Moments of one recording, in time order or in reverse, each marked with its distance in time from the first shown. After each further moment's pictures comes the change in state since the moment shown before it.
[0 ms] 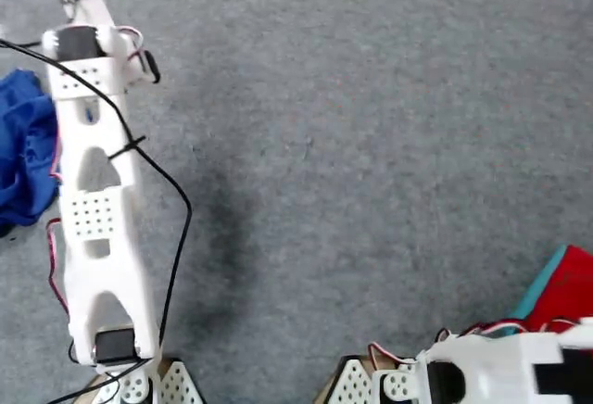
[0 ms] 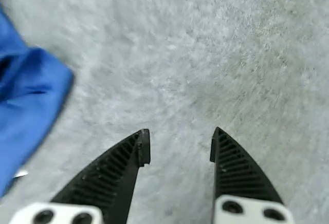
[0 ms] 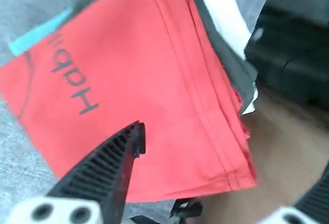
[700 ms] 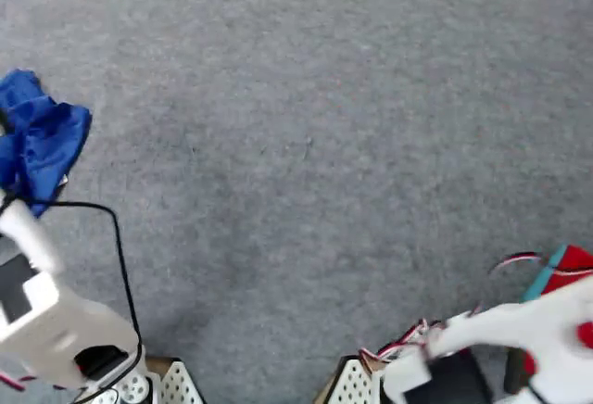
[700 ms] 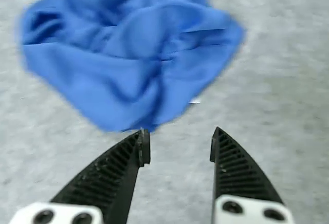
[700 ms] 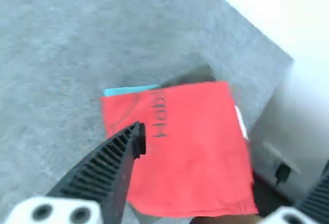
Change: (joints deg) left arm -30.8 -45.6 44.0 0.0 -22.9; right arm -22.5 -32.8 5.3 0.1 0.9
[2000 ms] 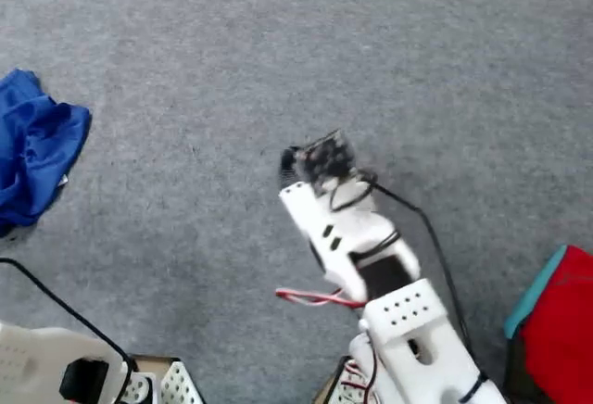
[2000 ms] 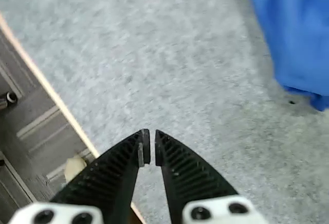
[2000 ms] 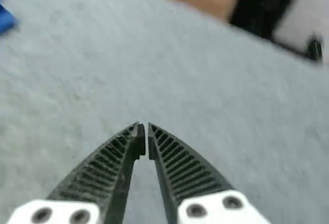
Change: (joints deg) left arm -40.2 2.1 3.6 0.0 -11.3; right arm -90.8 -31.9 96.4 -91.1 -8.6
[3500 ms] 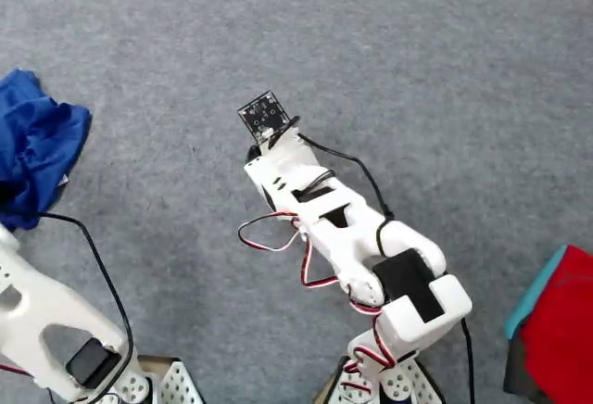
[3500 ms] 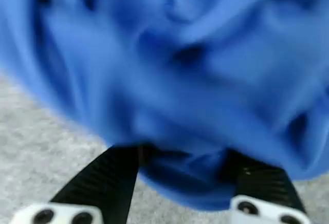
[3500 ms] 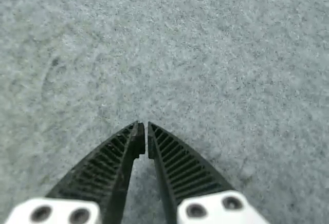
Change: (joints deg) left arm 28.3 40.8 -8.6 -12.7 14.0; right arm -1.1 67.8 -29.4 -19.5 0.0
